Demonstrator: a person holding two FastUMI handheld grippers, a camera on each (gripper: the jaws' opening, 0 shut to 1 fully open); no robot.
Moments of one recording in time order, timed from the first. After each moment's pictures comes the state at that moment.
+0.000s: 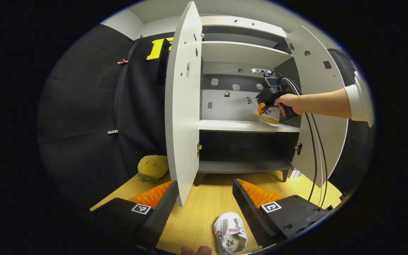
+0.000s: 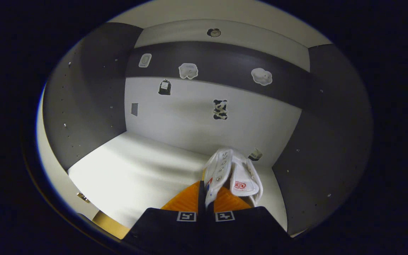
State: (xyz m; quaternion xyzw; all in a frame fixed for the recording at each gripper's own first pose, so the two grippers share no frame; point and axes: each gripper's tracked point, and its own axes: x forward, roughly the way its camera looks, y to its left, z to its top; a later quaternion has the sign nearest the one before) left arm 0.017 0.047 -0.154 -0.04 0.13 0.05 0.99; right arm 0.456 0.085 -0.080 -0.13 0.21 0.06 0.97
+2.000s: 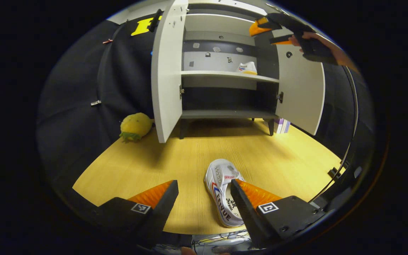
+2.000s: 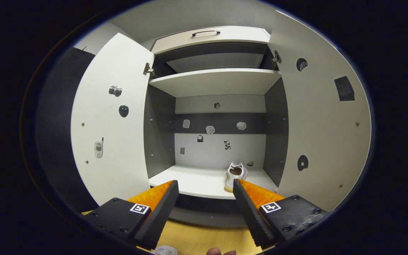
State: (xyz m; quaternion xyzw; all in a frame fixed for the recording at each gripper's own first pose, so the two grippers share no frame) left arm -0.056 0.005 -0.325 -0.02 0.25 -0.05 0.97; right arm 0.130 0.107 0.019 0.00 0.01 0.11 0.99
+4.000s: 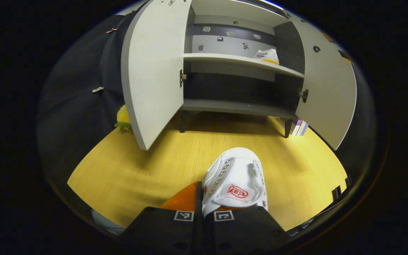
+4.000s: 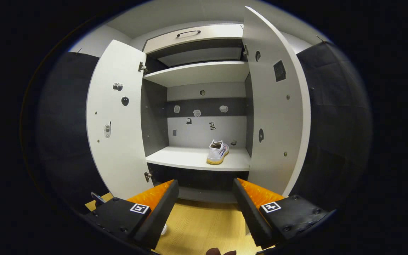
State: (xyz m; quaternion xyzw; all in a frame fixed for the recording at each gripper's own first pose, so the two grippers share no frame) left arm 0.017 0.000 -0.302 -0.06 0.32 0.03 0.95; right arm 0.049 0.023 -0.004 0.01 0.07 0.10 0.99
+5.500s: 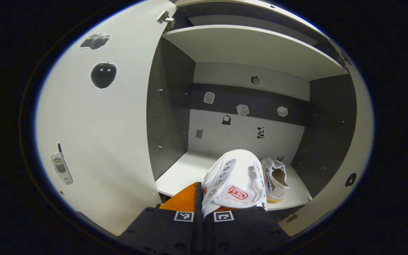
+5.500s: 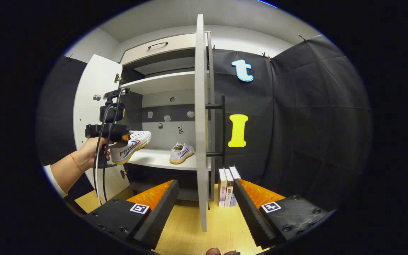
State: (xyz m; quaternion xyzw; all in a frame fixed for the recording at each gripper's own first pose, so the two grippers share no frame) left arm 0.318 -0.006 0.004 -0.09 0.18 0.13 0.97; right arm 0.020 -0.130 0.015 0.01 0.04 0.02 1.00
